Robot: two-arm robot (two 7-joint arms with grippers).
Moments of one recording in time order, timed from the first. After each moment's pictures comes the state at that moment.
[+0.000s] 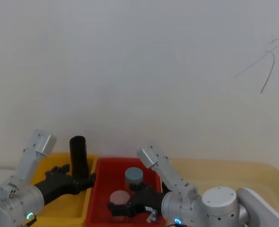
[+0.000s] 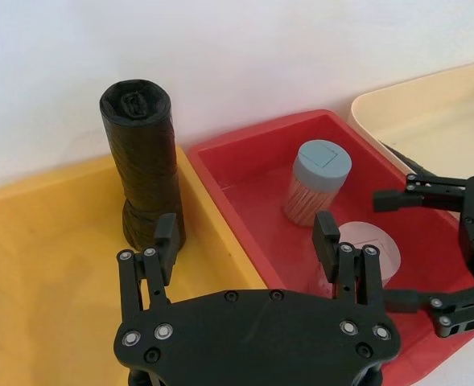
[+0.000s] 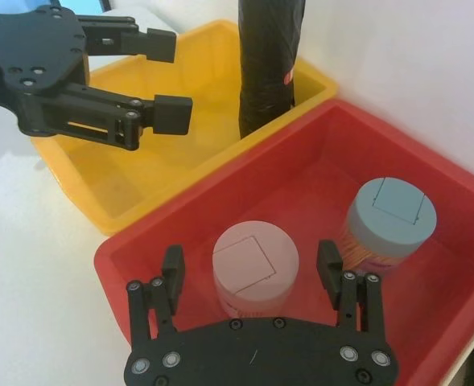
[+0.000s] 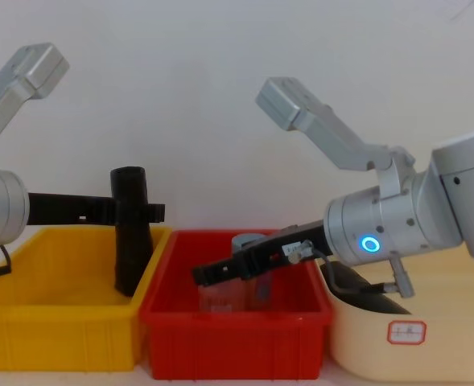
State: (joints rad) left arm -0.43 0.39 0.37 -1.43 -0.49 0.38 -0.25; right arm 0.66 0.17 -0.64 -1.12 0.26 0.41 0.48
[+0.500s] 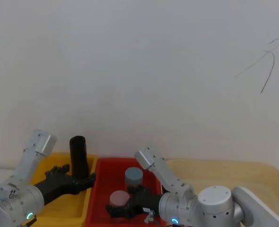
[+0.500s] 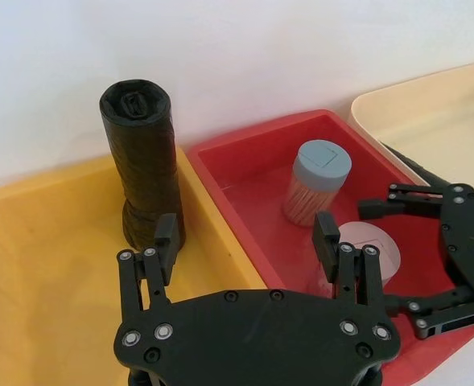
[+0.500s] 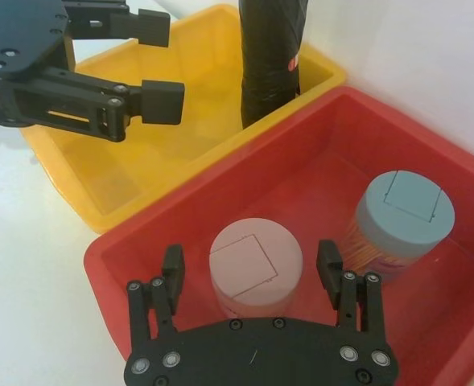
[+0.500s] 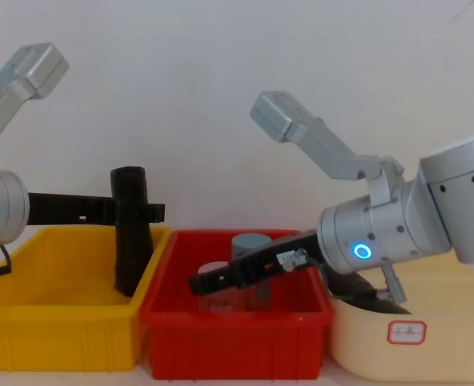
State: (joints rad) left arm -0.43 0.39 0.37 -1.43 -0.49 0.38 -0.25; right arm 0.70 0.14 -0.64 -1.03 0.25 0.40 0.51
